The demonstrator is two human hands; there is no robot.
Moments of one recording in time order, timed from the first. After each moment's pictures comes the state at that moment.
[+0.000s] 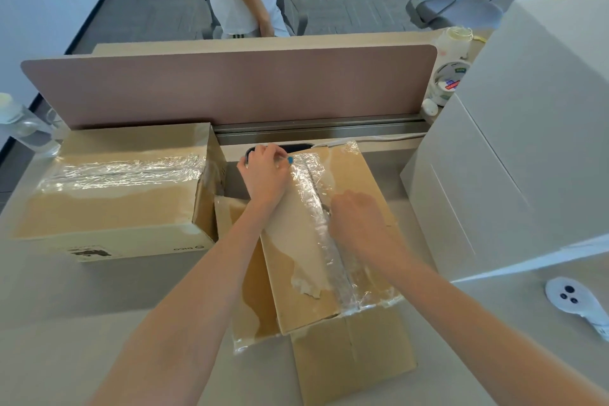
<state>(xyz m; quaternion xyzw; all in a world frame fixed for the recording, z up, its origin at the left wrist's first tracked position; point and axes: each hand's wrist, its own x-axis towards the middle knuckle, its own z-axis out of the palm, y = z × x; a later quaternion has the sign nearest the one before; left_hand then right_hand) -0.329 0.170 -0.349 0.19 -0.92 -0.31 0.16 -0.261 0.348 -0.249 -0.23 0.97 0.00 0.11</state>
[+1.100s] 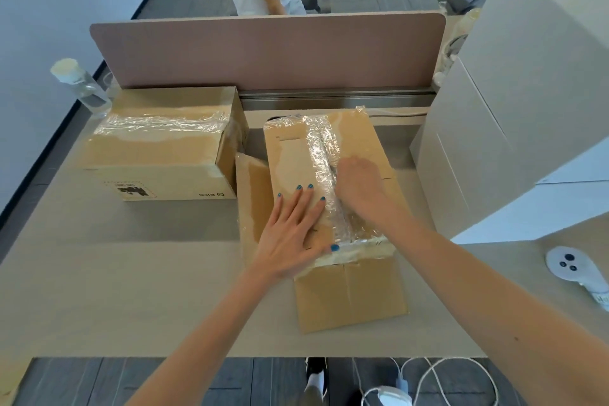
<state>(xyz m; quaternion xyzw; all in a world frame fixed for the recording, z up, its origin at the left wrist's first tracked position) -0.101 0.238 -0.346 -0.06 -0.99 -0.11 -0.03 -0.220 0.369 -0.259 -0.23 0.97 -0.02 0.07</state>
